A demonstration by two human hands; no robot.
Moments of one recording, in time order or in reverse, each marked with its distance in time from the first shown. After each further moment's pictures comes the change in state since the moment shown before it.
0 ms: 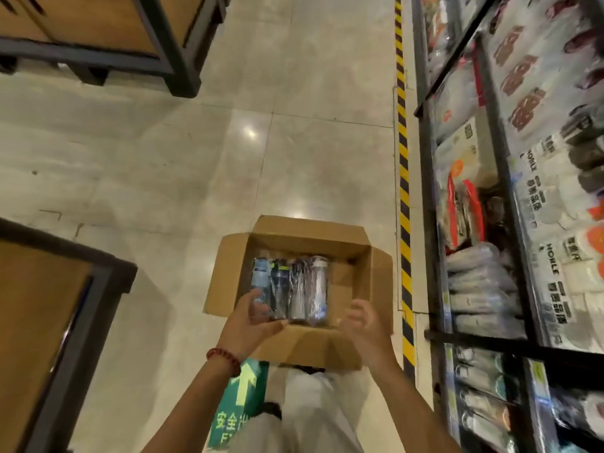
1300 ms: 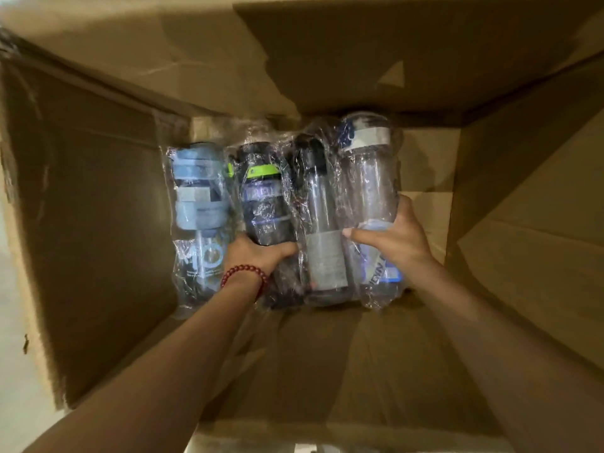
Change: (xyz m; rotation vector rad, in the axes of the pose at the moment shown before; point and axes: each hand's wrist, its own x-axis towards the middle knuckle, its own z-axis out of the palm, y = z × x) left_hand 0.487 -0.325 0.157 0.311 0.168 -0.555; right_hand 0.495 0.316 0.145 -0.238 -0.037 0.181
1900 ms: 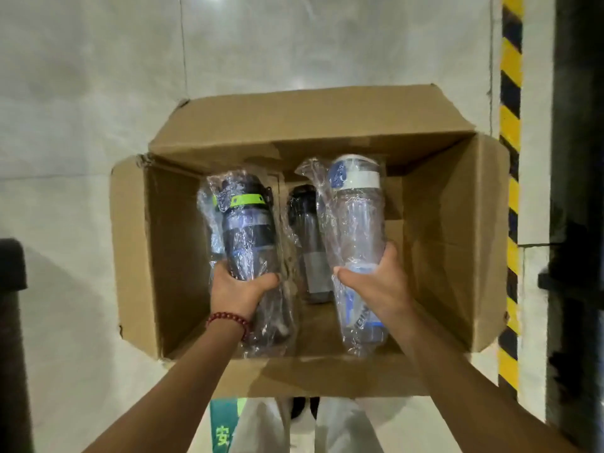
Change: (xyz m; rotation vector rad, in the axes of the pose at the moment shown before) left_hand -0.137 0.016 -0.086 -0.262 0.058 0.151; right_hand -0.138 -0.057 -0.042 0.163 0.088 0.013
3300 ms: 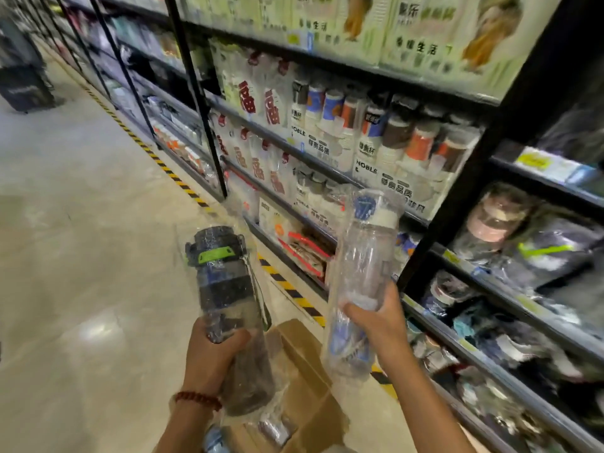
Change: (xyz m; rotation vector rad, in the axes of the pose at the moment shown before) left_hand -0.539 0.252 -0.231 0.000 -0.625 1.086; right_hand -0.565 -0.193 -0.308 0.890 0.735 -0.472
